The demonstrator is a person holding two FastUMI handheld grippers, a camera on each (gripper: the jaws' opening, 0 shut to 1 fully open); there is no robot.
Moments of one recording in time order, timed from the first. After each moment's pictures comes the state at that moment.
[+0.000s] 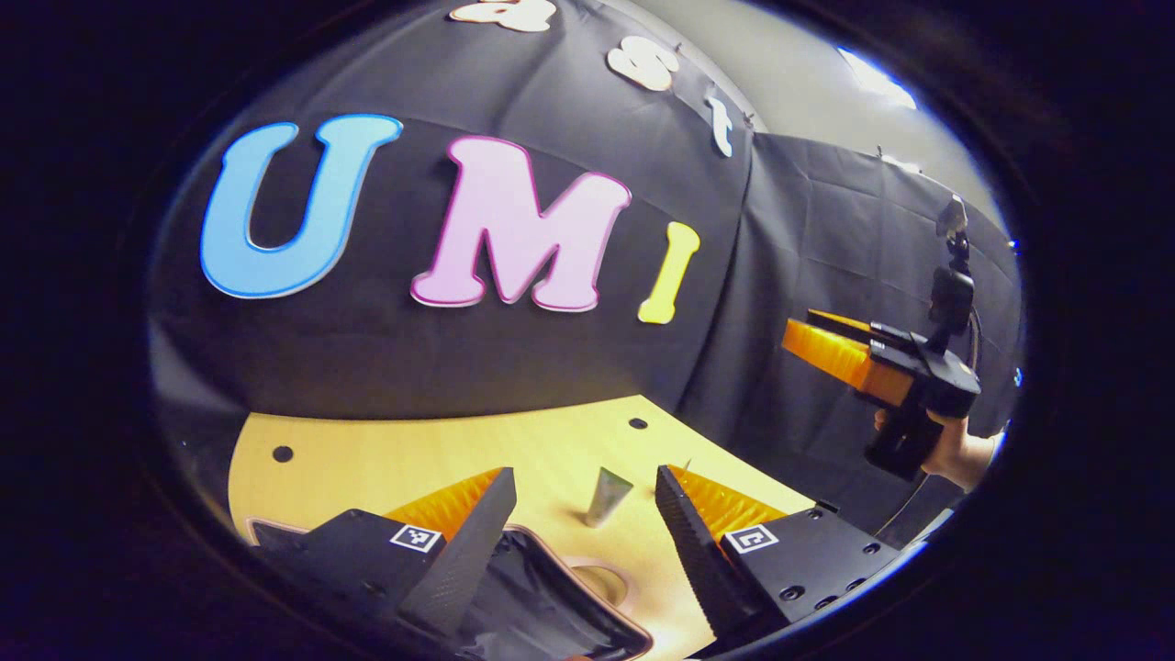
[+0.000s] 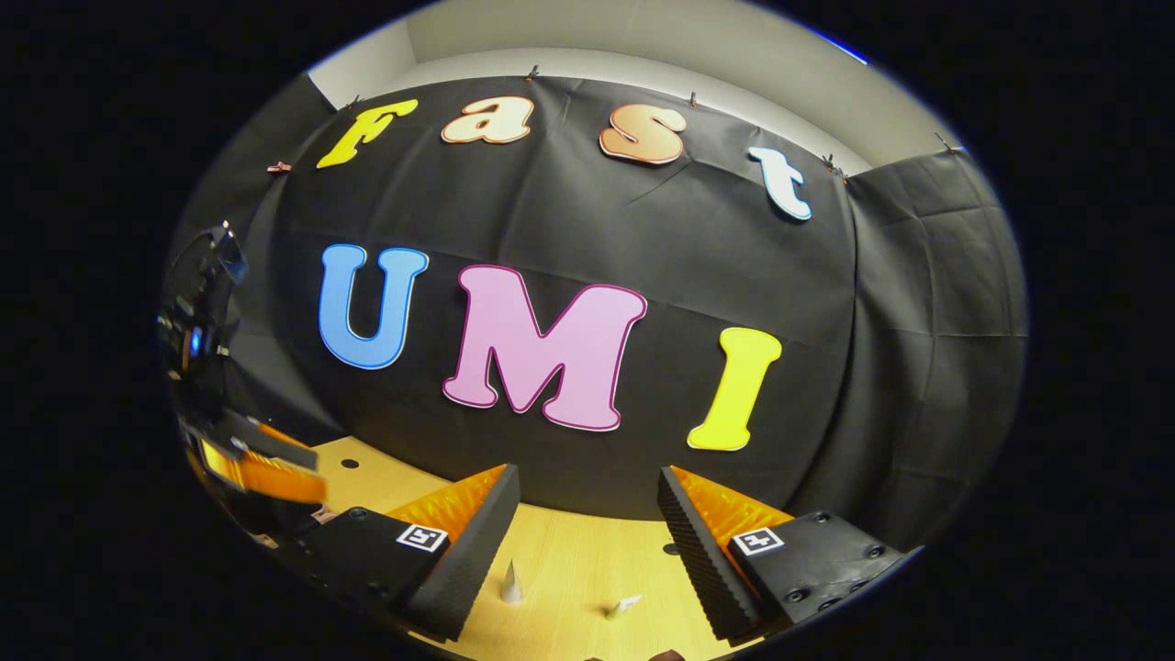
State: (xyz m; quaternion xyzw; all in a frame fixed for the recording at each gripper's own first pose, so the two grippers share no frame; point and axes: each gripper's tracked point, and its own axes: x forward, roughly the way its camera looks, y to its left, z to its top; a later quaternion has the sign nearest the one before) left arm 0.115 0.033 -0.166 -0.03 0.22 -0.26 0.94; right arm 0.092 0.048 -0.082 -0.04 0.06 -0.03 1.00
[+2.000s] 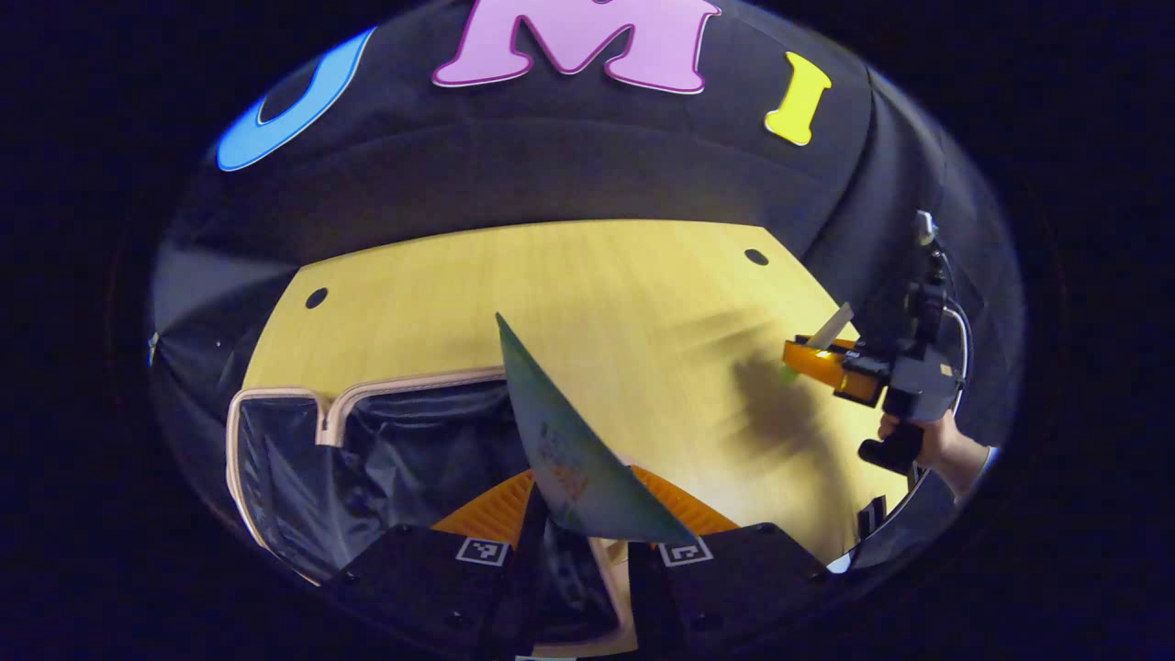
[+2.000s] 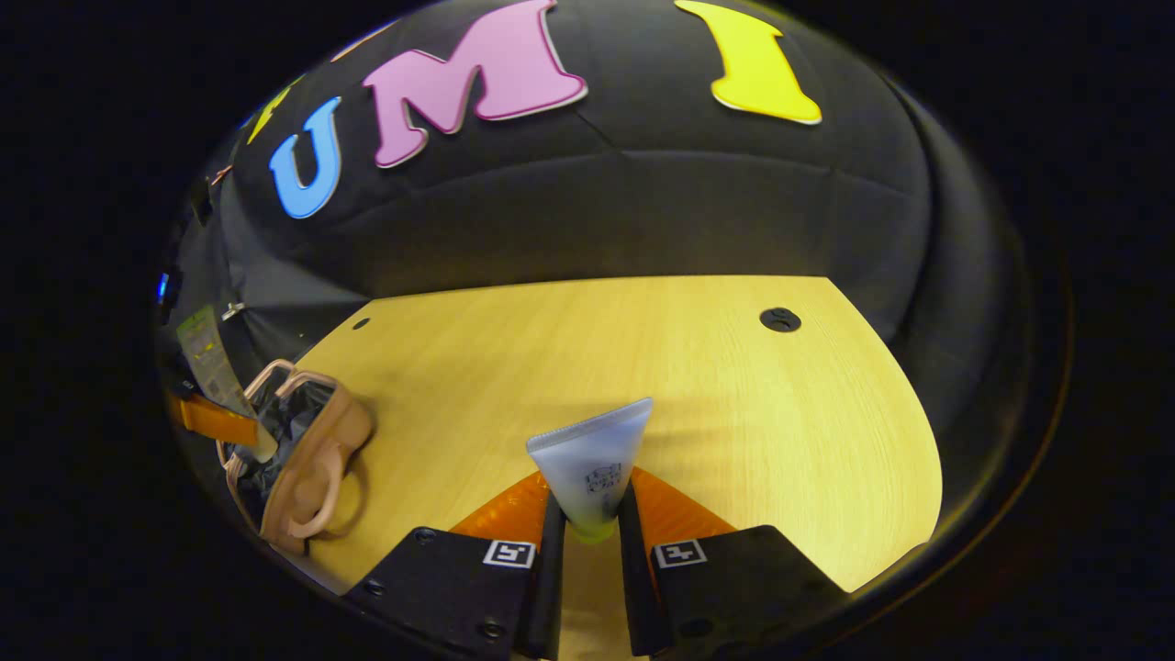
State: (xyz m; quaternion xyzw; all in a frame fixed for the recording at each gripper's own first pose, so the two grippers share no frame) left arm 0.109 0.086 -0.330 0.03 0.49 -0.03 0.87; right arm 0.112 0.018 -0.439 0.12 0.36 0.10 0.92
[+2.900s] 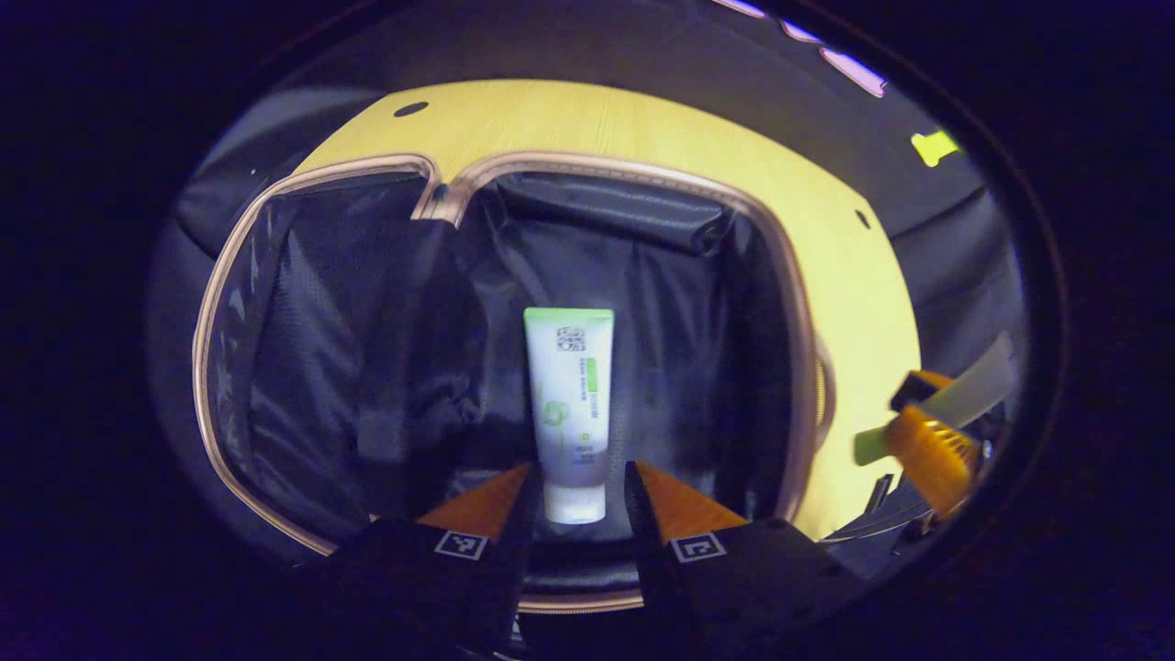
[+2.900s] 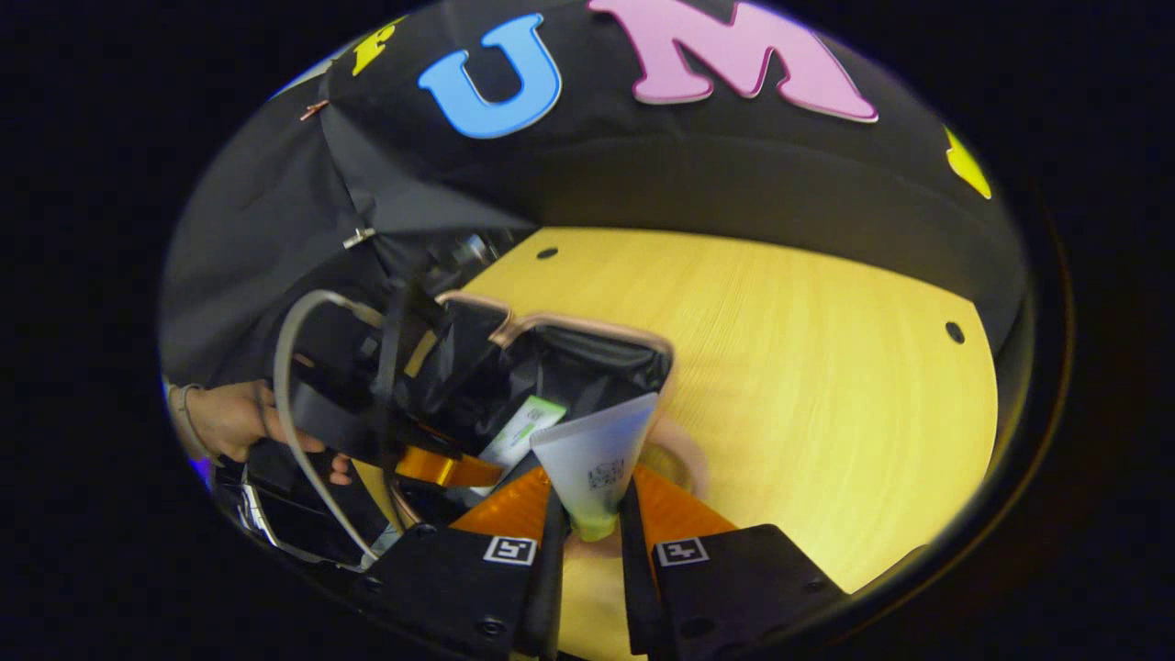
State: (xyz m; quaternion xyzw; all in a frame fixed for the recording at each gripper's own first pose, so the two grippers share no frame) left arm 0.022 0.174 -0.368 -0.13 0.59 0.01 0.80; right arm 0.020 0.297 -0.356 0.12 0.47 0.26 0.83
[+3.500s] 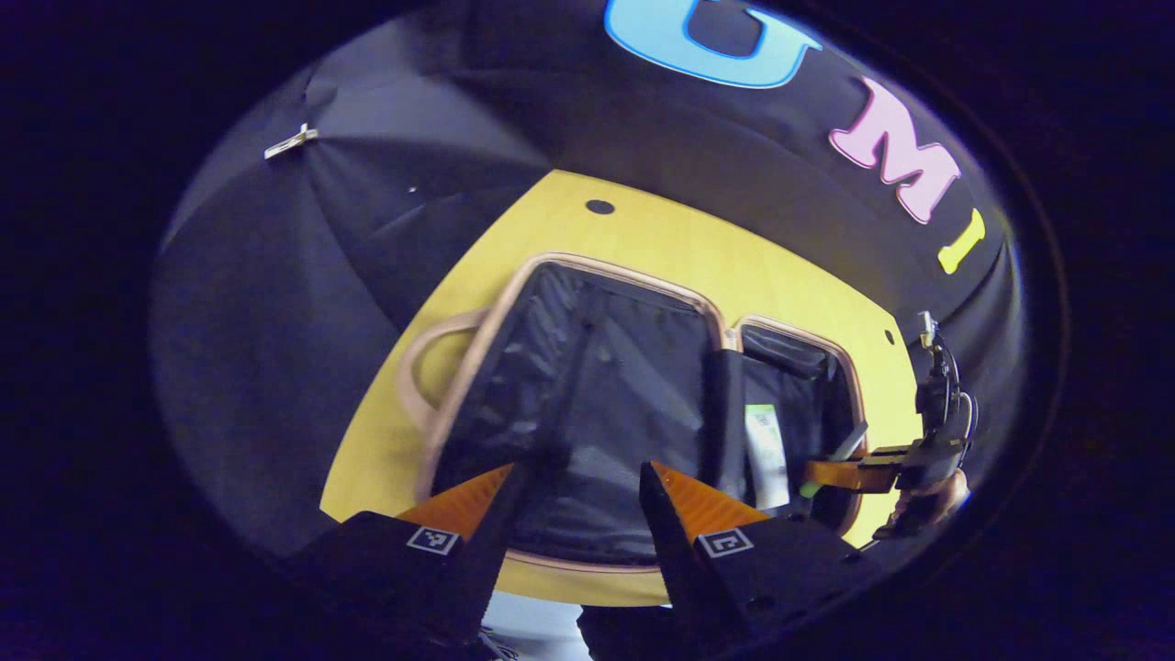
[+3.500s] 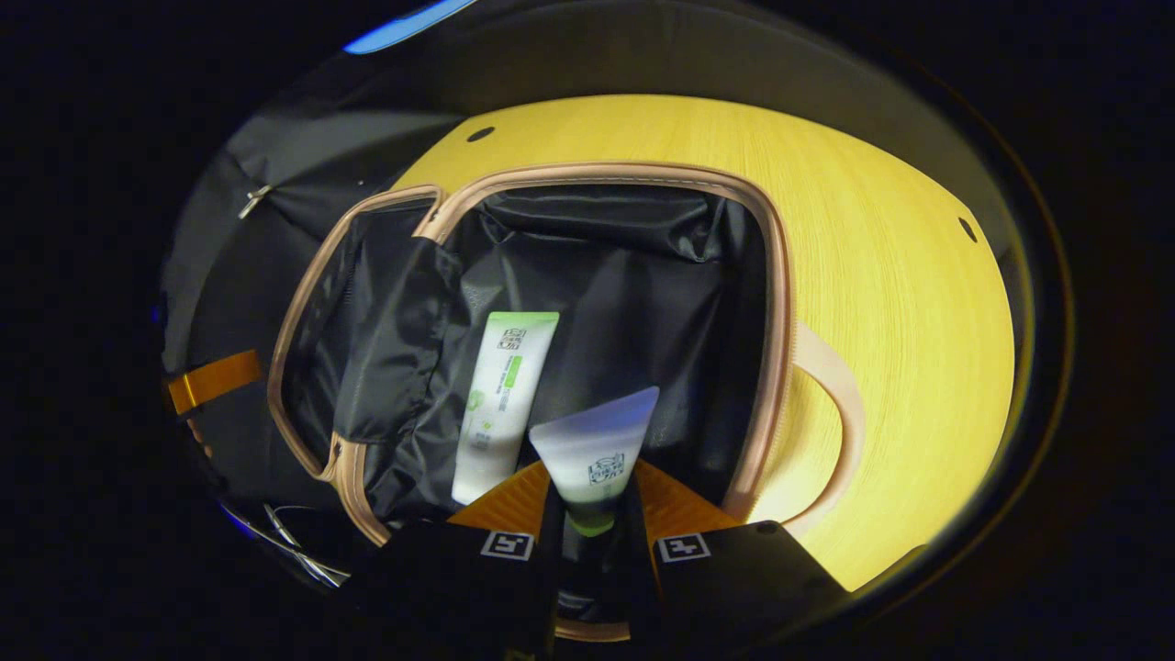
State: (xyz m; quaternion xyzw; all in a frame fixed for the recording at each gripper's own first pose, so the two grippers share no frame) left arm -0.047 0.425 -0.266 -0.13 0.47 0.16 0.86; right arm -0.002 0.362 -0.455 0.10 0.65 0.15 0.74
